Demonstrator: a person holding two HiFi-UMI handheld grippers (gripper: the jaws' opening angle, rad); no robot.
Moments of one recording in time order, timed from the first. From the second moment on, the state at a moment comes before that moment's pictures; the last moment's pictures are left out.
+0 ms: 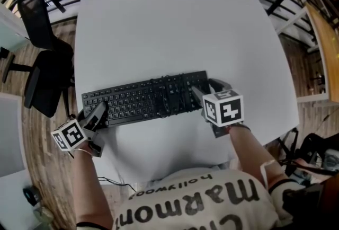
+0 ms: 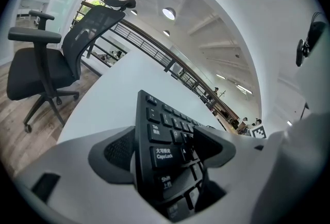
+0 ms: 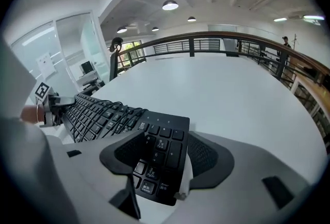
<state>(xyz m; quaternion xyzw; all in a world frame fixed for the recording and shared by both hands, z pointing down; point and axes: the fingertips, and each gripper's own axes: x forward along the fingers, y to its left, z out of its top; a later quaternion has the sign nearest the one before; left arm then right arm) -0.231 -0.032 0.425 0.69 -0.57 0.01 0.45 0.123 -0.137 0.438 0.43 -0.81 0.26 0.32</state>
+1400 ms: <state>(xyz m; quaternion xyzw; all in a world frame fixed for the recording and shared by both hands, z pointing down) -0.233 -0.032 0.441 0.68 -0.59 0.09 0.43 0.115 -0.134 0.435 0.43 -0.82 0.19 0.32</state>
